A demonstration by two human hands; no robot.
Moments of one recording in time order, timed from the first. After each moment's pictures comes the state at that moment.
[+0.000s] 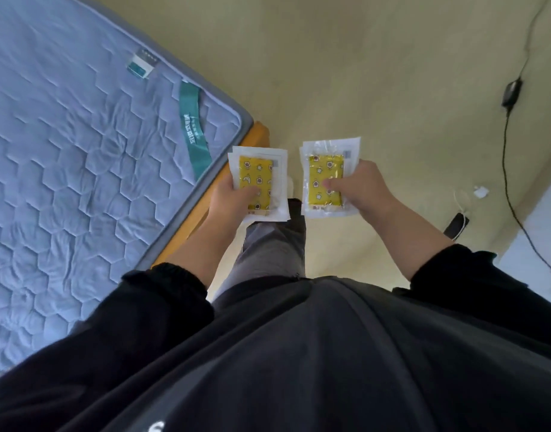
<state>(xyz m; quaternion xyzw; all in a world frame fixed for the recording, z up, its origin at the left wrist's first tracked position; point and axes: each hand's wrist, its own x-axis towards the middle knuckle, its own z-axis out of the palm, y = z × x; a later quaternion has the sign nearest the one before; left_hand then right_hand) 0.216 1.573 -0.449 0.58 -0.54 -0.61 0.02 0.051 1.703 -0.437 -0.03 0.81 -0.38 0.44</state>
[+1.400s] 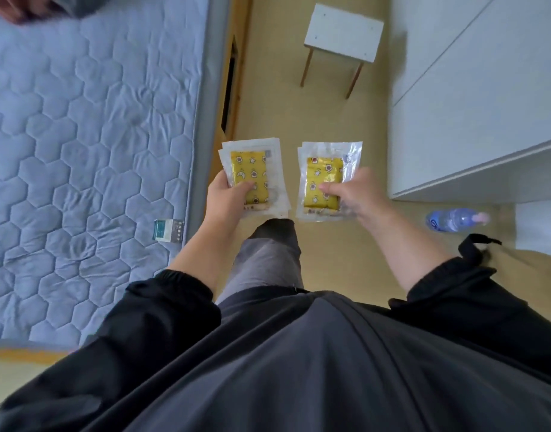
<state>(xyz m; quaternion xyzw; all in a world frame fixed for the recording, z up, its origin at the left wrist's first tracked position) -0.131 0.946 -0.431 0.72 -0.15 -0.53 0.43 -0.325 0.879 -0.425 -0.43 0.71 -0.11 0.55</state>
